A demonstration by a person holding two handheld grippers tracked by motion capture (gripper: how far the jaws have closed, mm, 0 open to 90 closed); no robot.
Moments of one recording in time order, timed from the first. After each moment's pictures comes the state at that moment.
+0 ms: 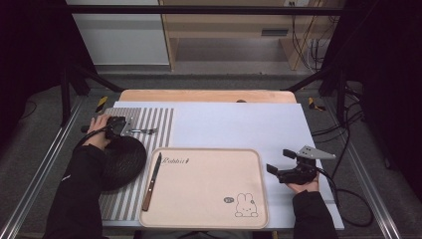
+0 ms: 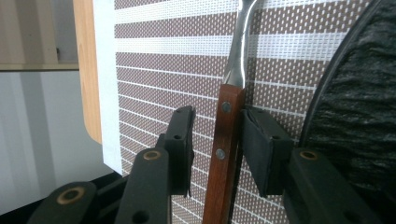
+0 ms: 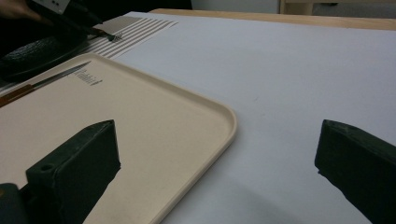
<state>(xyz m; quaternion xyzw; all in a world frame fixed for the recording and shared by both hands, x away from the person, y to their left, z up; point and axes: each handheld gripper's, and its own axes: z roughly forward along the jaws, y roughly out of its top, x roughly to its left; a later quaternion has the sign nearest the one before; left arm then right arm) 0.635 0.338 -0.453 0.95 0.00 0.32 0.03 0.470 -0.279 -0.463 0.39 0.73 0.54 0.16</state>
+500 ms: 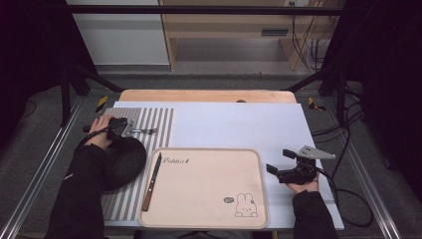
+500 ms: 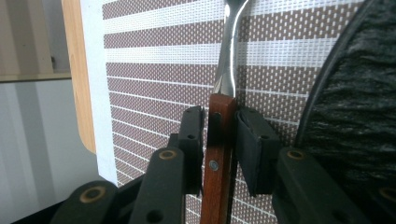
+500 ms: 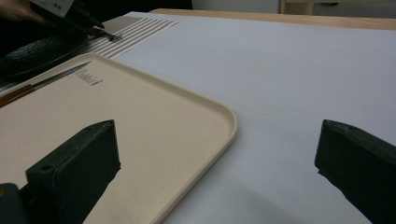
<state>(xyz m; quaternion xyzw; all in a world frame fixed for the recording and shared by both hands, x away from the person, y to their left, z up) 0.636 0.336 -0.458 0.95 -0.02 0.32 0.03 0.470 -0.279 -0.463 0.39 0.73 0.54 0.16</state>
